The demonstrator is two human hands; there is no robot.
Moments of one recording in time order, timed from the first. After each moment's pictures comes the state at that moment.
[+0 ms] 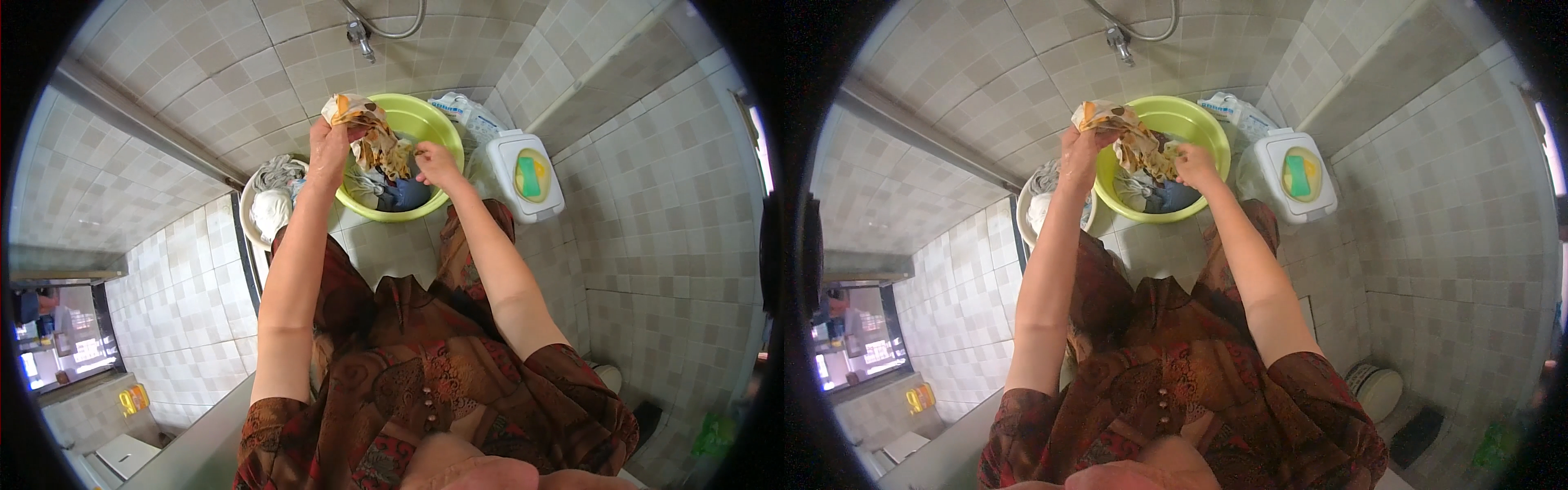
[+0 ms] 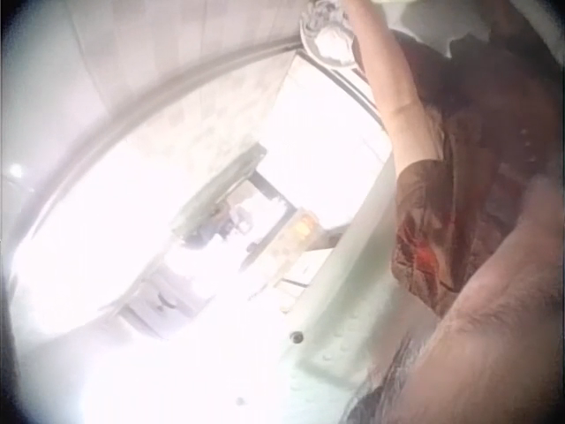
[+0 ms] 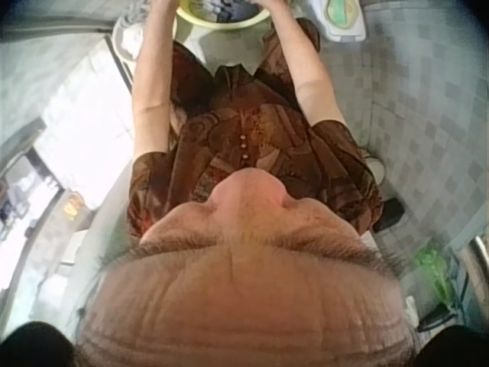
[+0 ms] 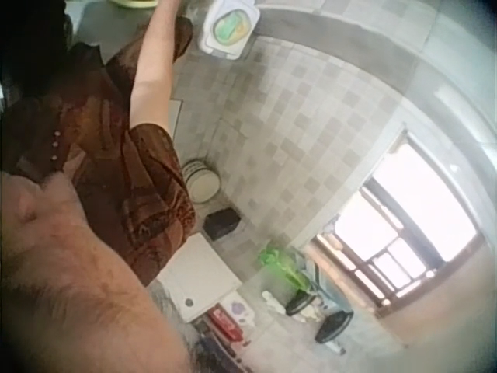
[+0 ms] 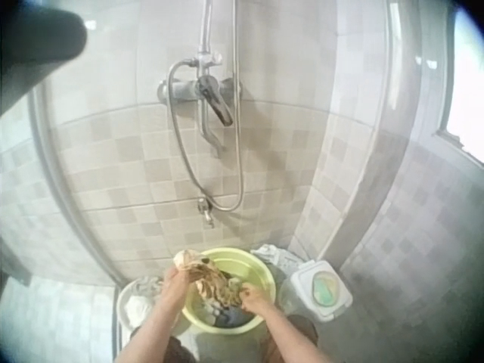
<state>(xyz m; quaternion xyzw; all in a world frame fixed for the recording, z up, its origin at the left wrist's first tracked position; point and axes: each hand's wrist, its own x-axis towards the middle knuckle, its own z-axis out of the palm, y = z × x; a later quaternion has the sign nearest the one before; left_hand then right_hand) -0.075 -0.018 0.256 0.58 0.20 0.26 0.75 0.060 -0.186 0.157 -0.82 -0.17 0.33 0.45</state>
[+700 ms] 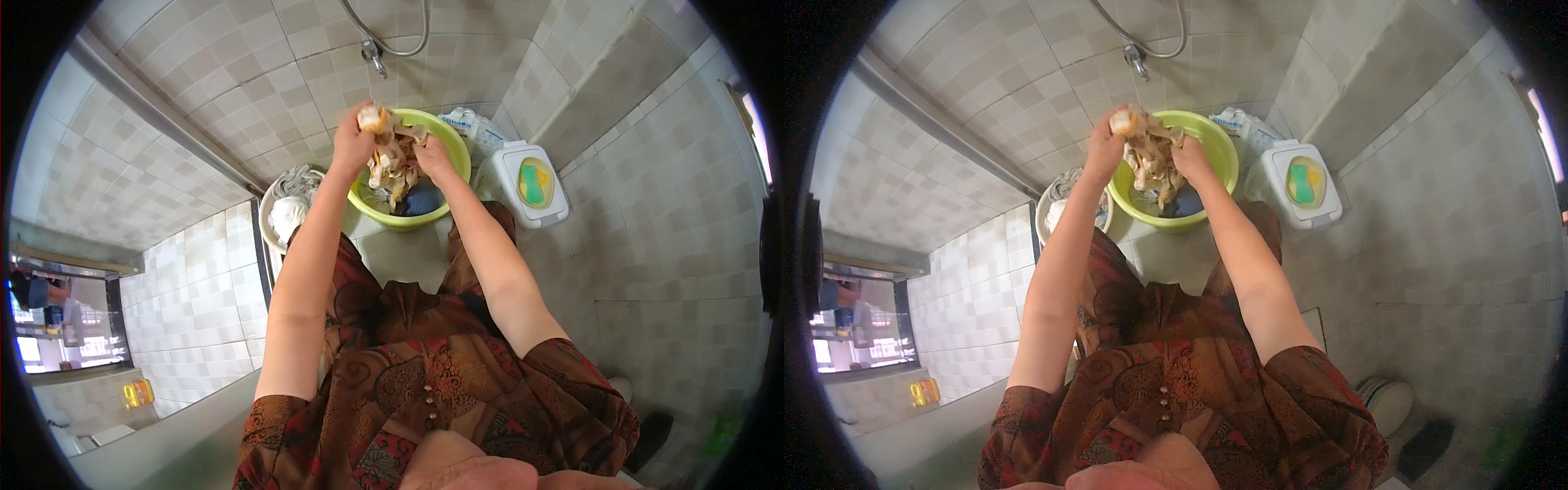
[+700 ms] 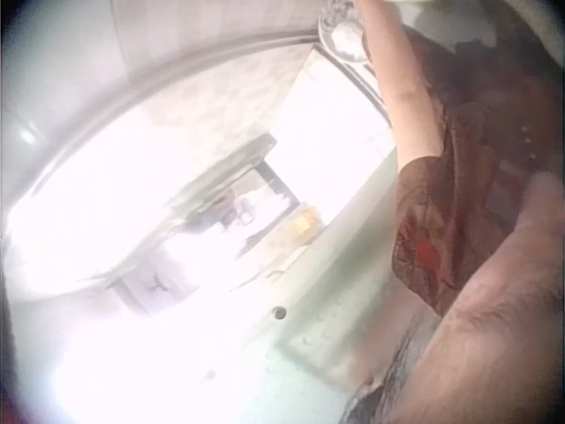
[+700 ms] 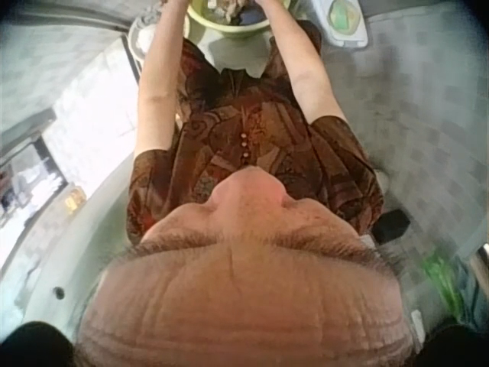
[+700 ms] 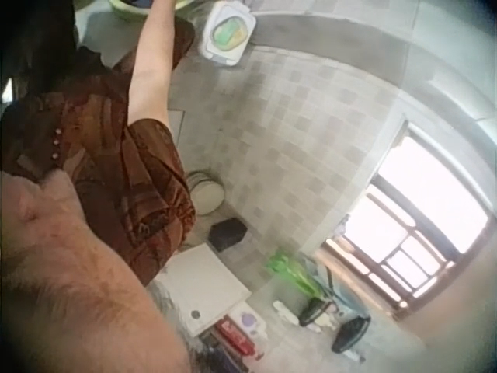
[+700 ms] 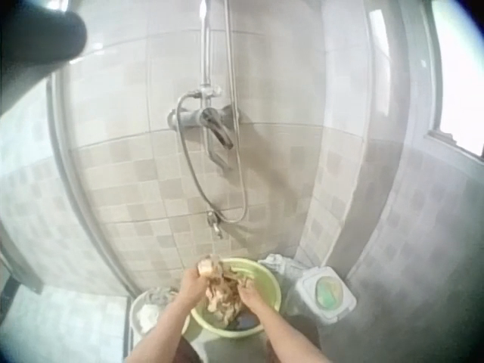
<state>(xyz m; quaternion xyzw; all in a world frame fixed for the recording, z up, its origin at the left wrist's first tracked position) -0.074 -0.012 0.250 0.75 0.15 0.34 0.55 0.045 -0.140 0.169 -0.77 -0.25 0.18 0.56</state>
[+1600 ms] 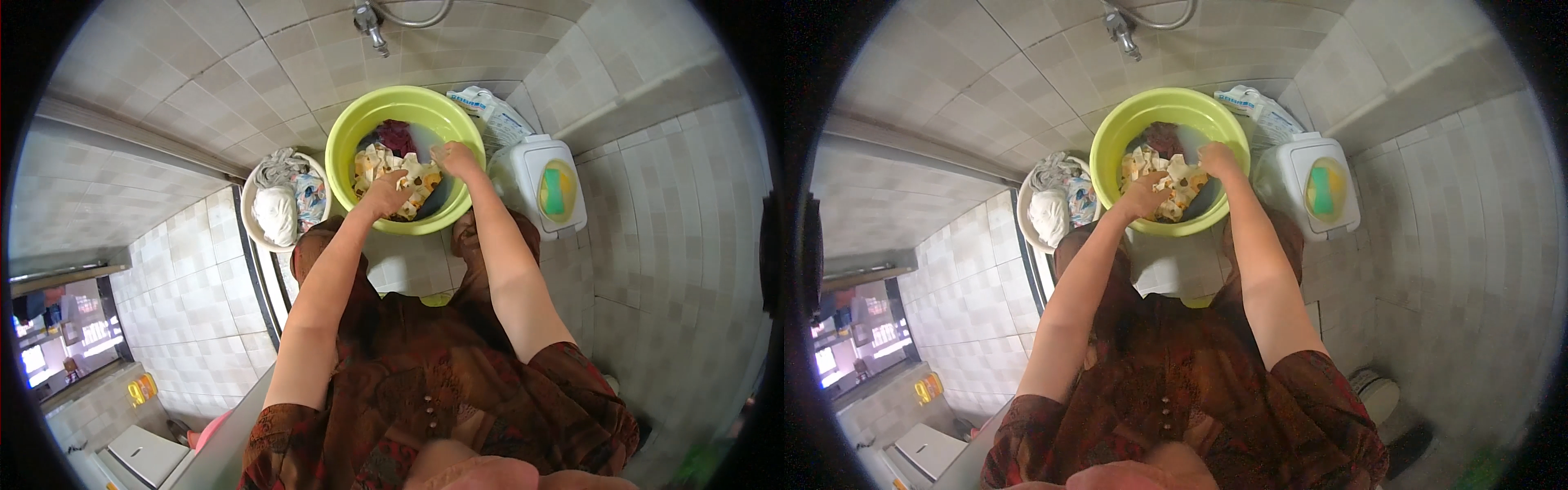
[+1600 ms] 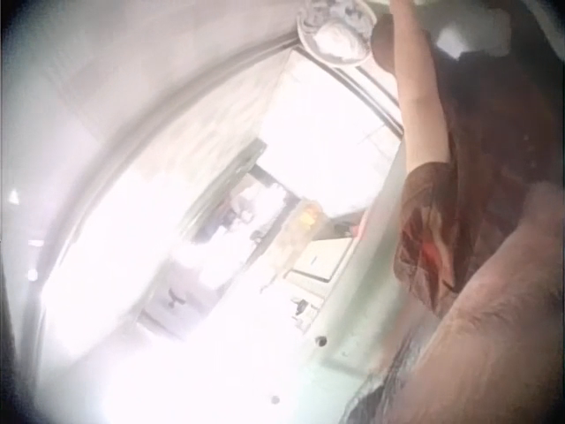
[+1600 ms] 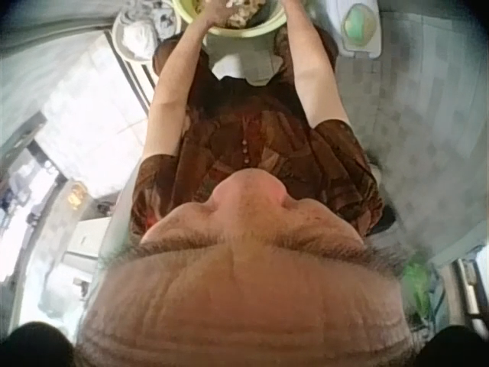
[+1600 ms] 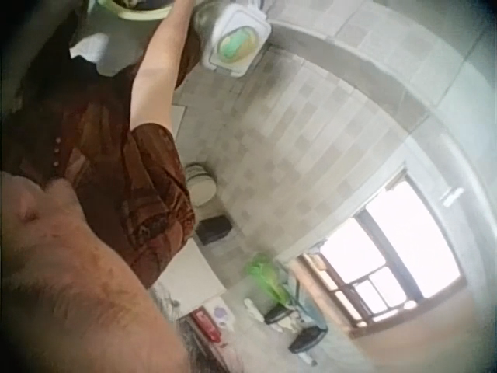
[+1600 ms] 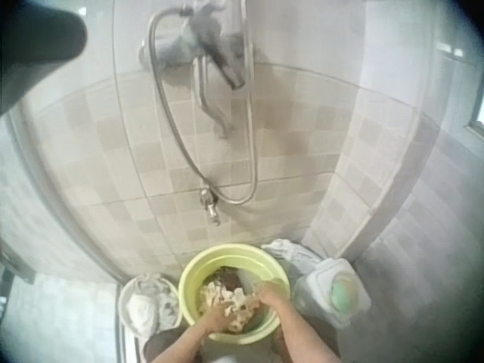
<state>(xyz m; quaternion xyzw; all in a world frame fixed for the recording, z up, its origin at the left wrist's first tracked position) -0.051 -0.022 0.086 0.87 0.19 -0.05 0.45 0.127 -0.146 0.102 -0.89 -0.36 0.27 0.09</state>
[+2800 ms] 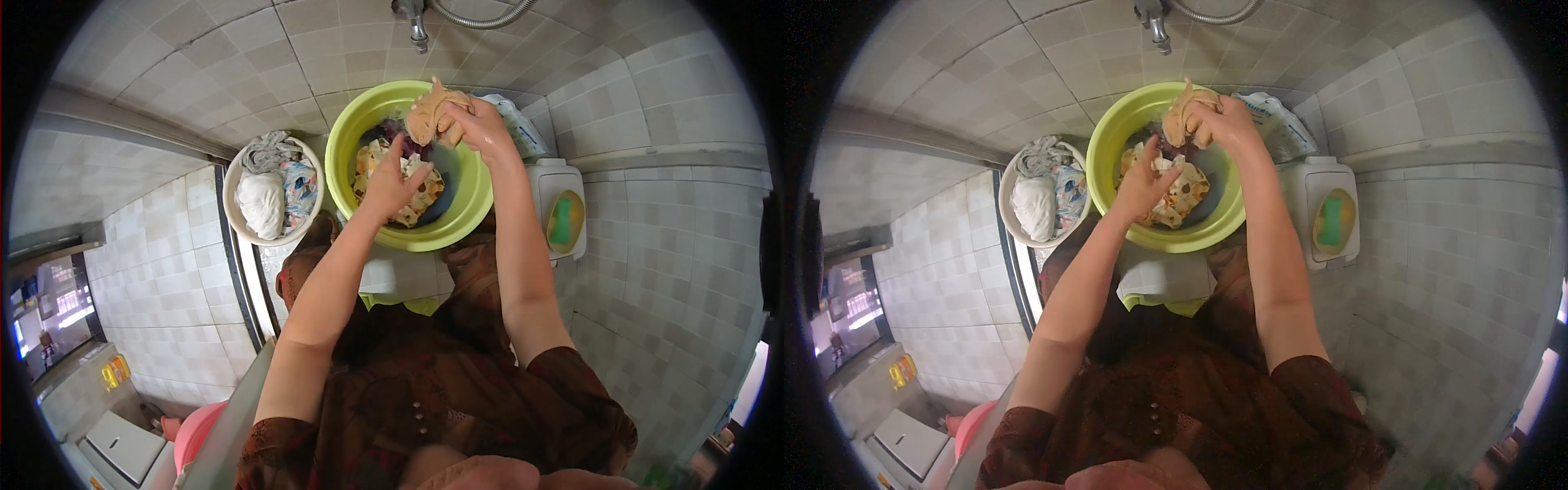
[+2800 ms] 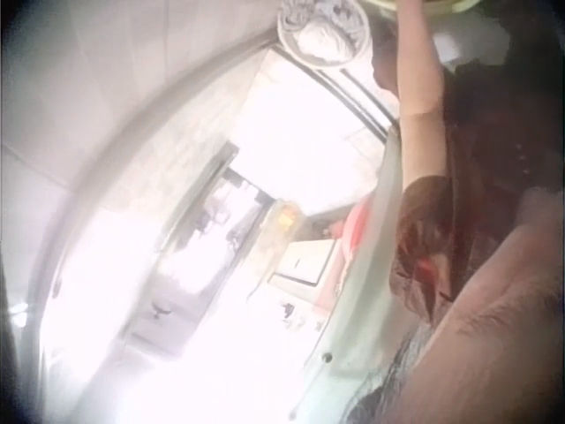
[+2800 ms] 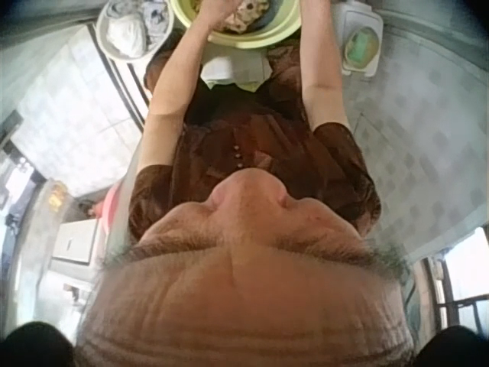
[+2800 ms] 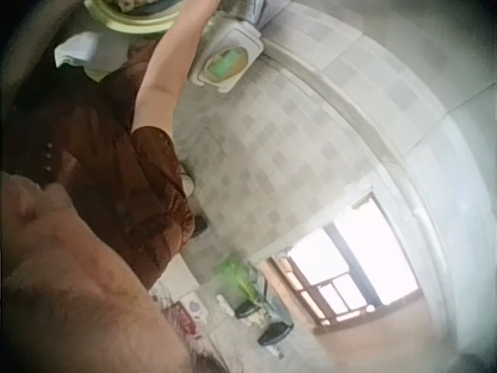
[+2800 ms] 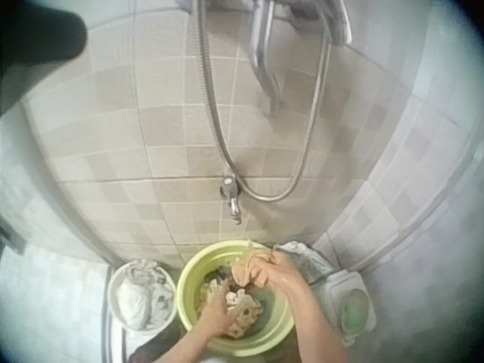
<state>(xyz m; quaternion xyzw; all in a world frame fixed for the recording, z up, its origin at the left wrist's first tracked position) -0.019 -0.017 0.100 0.79 0.27 0.25 0.49 0.147 -0.087 0.203 -0.74 -0.17 0.37 0.54</state>
